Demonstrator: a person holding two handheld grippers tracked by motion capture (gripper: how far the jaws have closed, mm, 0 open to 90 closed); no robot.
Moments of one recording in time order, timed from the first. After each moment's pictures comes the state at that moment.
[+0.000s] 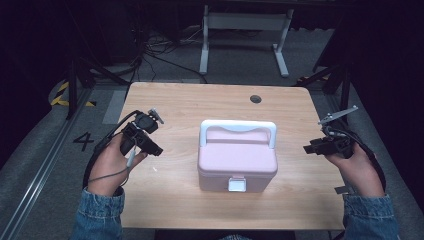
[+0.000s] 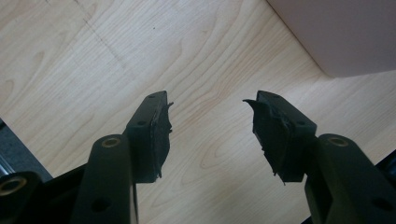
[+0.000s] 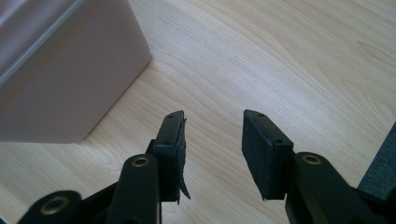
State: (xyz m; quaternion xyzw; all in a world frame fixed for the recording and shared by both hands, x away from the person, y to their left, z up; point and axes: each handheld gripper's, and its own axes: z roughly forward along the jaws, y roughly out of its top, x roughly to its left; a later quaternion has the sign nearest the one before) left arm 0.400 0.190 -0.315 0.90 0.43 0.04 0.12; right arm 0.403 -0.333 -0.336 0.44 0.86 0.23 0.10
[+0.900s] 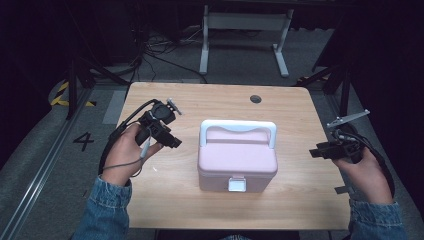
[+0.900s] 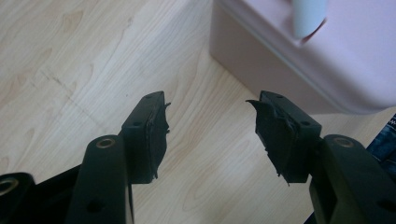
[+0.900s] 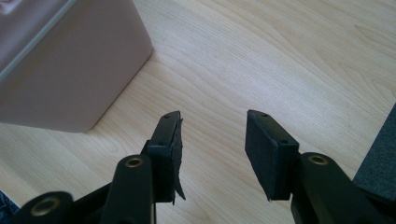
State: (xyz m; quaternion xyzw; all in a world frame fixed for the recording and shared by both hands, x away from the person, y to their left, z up) left arm 0.406 0.143 -0.282 0.92 0.34 0.05 0.17; right arm 0.389 -0.349 -0.334 0.46 0.85 0.25 0.09
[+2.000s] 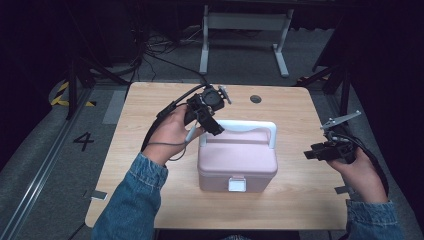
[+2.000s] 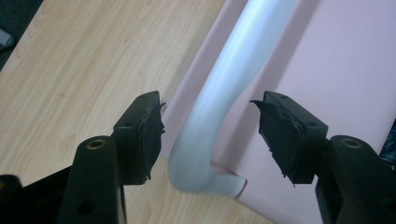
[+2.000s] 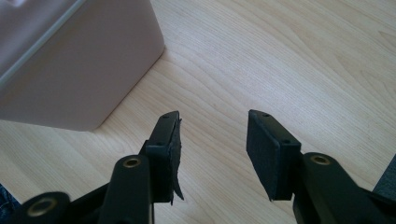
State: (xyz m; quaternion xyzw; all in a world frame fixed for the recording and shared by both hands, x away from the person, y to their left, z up) left arm 0.432 0.038 -0.254 0.95 0.21 0.09 0.19; right arm 0.391 -0.337 -0.341 0.44 0.86 0.24 0.08
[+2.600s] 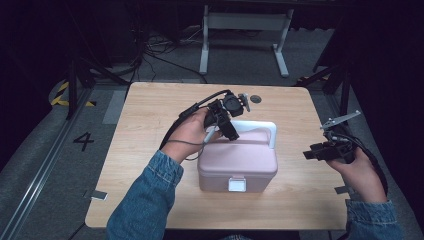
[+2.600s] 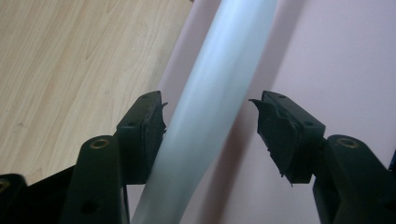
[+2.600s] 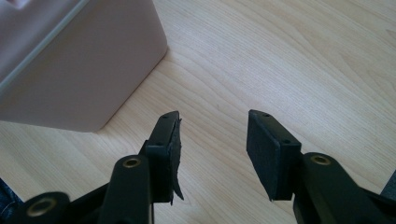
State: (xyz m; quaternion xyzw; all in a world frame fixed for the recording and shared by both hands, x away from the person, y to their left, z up) left arm 0.438 -0.005 -0.277 0.97 0.17 0.06 0.17; right arm 0.393 -0.337 -0.343 0.44 0.86 0.25 0.07
